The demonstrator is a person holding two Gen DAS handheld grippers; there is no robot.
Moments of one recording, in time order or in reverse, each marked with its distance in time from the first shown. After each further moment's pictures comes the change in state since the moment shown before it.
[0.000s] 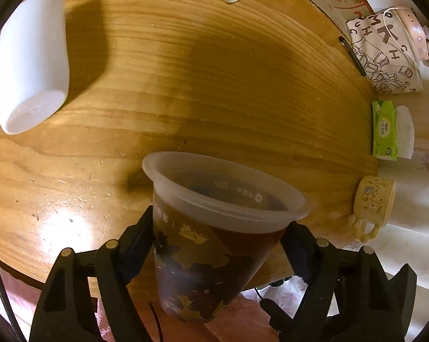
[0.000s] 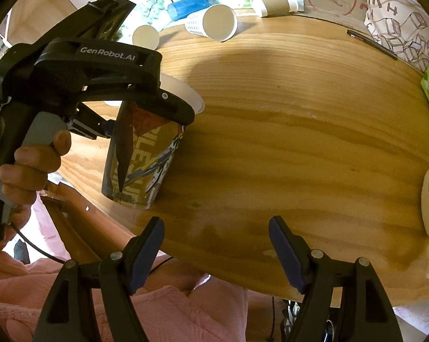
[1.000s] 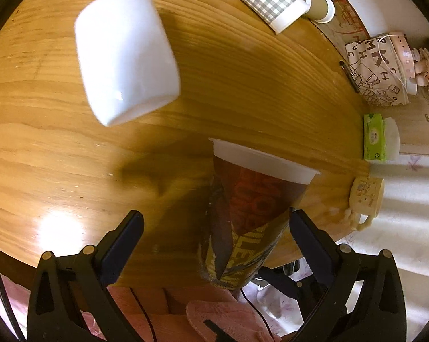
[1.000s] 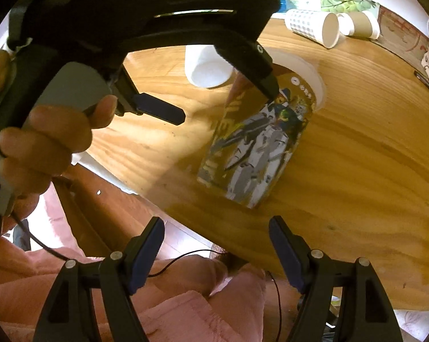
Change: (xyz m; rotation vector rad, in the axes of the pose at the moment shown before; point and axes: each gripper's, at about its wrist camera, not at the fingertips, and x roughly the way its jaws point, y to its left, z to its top) left arm -0.046 0.064 -0.018 -0.017 -0.044 -0.060; right arm 0.023 0.103 -0.002 -0.130 0.011 0.047
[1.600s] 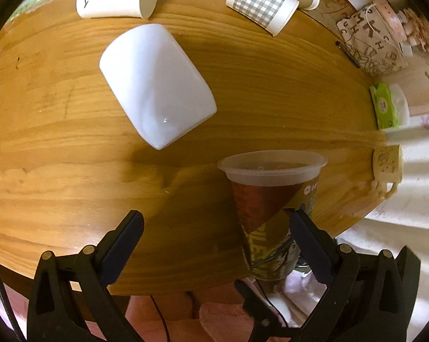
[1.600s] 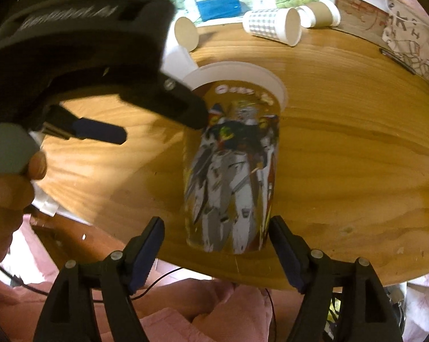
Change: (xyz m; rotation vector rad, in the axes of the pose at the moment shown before) left arm -0.020 0.022 0.006 0.192 -0.008 0.110; right arm 0.023 0.008 0.018 0.208 -0.074 -0.135
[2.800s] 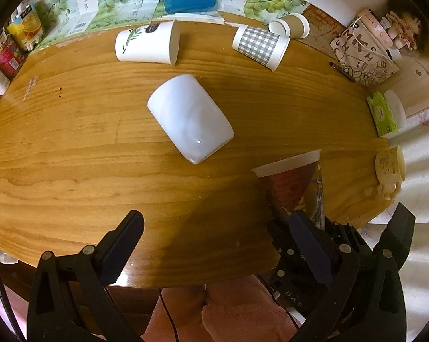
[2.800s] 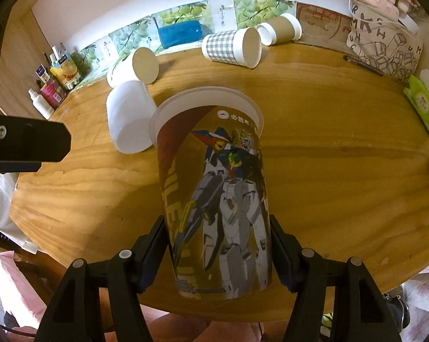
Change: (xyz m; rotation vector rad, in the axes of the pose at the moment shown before) left arm -0.058 0.006 -0.025 0.064 -0.162 0.099; right arm 0.008 -0.008 0.017 0.128 -0.128 -0.145
